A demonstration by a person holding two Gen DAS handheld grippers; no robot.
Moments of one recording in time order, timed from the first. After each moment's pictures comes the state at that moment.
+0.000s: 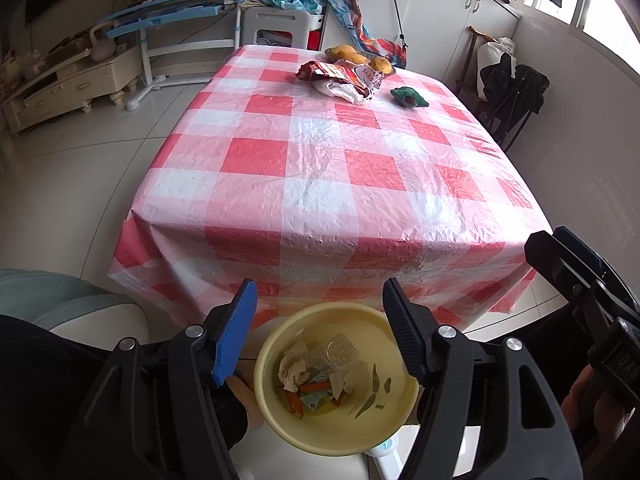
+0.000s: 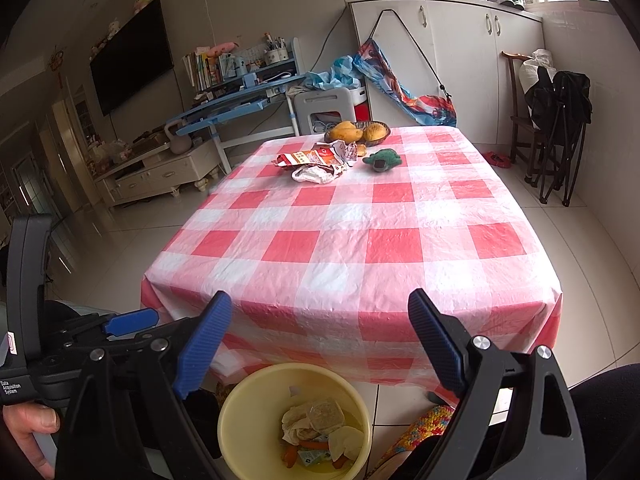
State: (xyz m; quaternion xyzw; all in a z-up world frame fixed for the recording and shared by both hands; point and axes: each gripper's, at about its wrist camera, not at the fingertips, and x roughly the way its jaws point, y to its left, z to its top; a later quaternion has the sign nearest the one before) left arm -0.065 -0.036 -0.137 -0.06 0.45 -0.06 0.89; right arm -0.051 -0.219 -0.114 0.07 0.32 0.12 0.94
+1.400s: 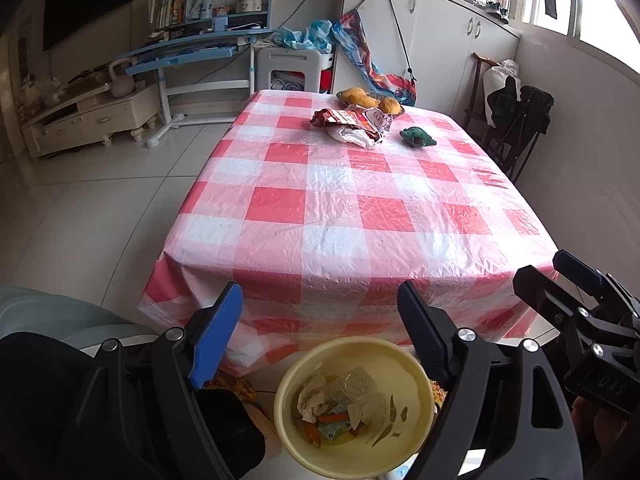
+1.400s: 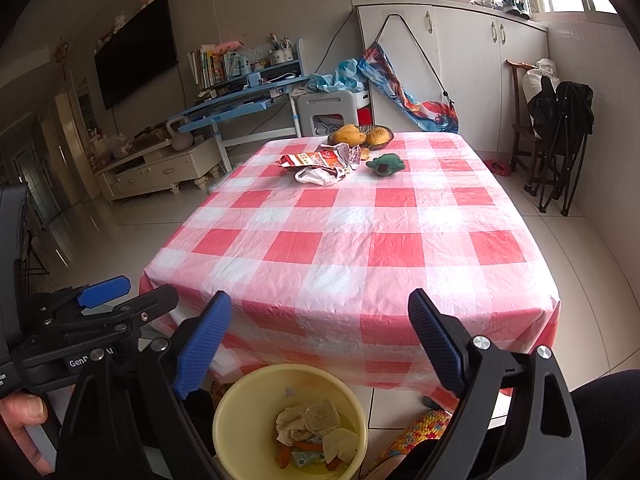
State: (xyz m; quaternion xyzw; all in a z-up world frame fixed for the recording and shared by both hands) left arm -0.073 -0.035 -0.114 -0.04 0.38 -0.02 0.92; right arm -0.050 -0.219 -0.113 0.06 0.32 0.12 0.94
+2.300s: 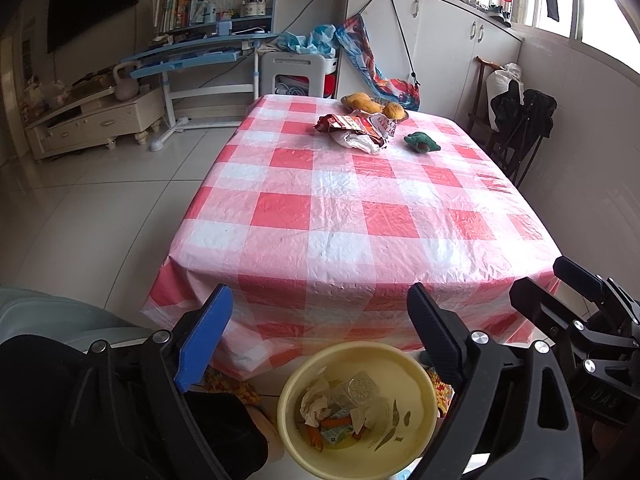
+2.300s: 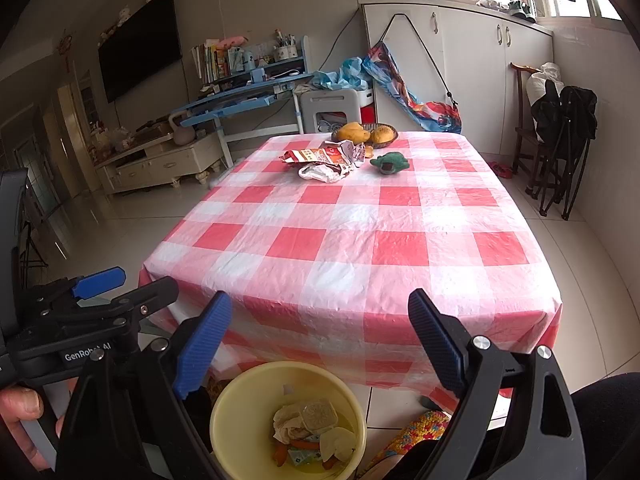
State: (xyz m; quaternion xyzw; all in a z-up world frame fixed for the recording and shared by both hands) left arm -0.074 -0.033 -0.112 -0.04 0.38 -0.02 0.93; right arm -0.046 -0.221 -0.113 0.05 0.32 0.12 0.94
